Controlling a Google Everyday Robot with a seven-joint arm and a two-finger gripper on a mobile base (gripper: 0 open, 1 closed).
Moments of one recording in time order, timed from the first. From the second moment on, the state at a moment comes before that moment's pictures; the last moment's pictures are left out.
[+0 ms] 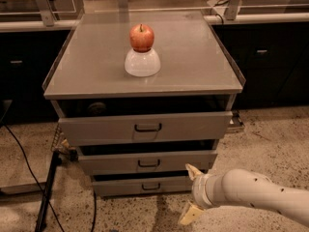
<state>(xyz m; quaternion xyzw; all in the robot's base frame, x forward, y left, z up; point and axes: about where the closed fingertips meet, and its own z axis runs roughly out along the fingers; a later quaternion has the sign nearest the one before) 0.429 -0.120 0.519 -0.59 0.75 0.10 0.29</state>
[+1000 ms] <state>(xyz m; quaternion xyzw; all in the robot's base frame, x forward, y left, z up) 0.535 -0.099 0.456 -0.59 0.73 0.09 0.33</state>
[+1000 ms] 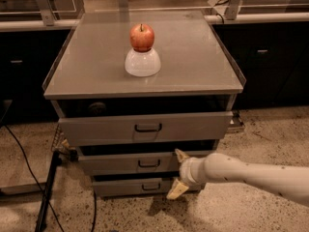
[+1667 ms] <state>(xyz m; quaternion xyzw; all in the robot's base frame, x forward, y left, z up) 0.539 -0.086 0.455 -0.60 0.72 0.09 0.33</state>
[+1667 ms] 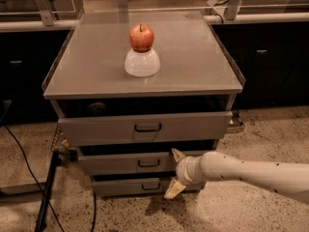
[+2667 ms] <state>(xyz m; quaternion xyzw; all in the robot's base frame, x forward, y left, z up) 0.584 -0.105 0.436 -0.60 0.73 0.09 0.31</state>
